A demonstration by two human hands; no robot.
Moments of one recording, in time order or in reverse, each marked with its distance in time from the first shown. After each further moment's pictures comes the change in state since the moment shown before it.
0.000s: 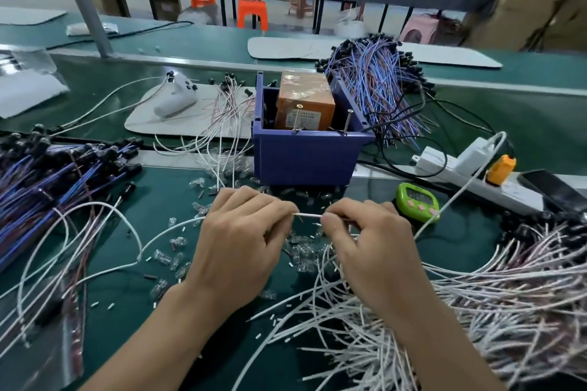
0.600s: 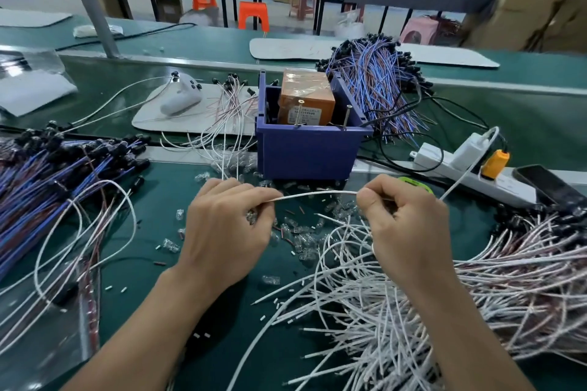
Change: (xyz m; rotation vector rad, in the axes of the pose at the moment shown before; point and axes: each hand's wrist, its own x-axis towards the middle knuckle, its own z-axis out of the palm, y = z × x) left_hand -0.001 -0.005 -0.013 0.012 0.035 -0.179; right_hand 0.002 0.004 -0.026 0.119 0.162 0.107
